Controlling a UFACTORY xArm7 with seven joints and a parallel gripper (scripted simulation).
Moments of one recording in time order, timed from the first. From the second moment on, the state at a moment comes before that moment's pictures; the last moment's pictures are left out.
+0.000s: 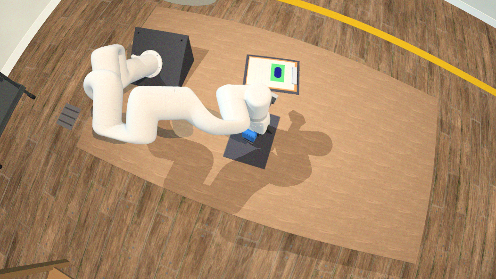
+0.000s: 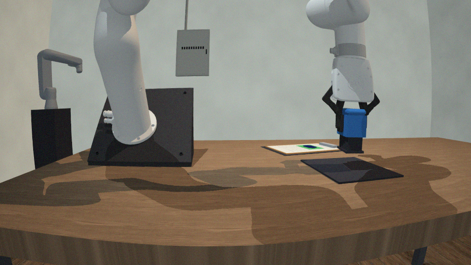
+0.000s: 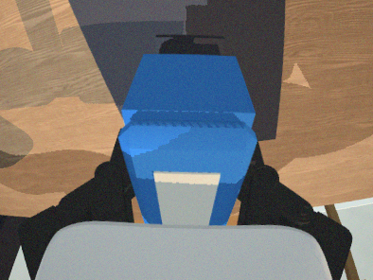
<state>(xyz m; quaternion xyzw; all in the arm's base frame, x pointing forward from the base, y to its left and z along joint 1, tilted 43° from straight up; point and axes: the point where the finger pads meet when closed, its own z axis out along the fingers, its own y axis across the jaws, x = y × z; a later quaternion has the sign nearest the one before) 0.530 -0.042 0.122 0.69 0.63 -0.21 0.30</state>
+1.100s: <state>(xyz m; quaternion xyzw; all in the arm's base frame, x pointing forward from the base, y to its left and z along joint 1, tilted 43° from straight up) 0.533 -0.066 0.093 0.69 0.63 -0.21 0.30</state>
